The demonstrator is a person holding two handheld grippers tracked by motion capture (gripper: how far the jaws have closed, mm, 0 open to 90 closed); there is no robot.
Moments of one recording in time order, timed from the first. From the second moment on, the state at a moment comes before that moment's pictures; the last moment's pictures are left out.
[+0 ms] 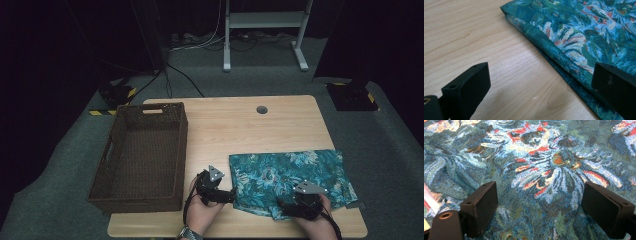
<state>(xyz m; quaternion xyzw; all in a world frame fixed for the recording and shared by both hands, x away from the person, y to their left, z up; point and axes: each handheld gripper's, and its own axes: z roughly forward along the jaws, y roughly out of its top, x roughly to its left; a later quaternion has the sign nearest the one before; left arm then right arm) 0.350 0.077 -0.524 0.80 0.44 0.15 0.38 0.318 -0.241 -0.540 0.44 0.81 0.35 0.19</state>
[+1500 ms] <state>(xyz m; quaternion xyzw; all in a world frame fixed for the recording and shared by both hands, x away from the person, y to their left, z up) 0.438 0.062 -0.523 0.77 0.48 0.18 0.38 0.317 -0.243 -0.540 0.43 0.81 0.35 0.18</state>
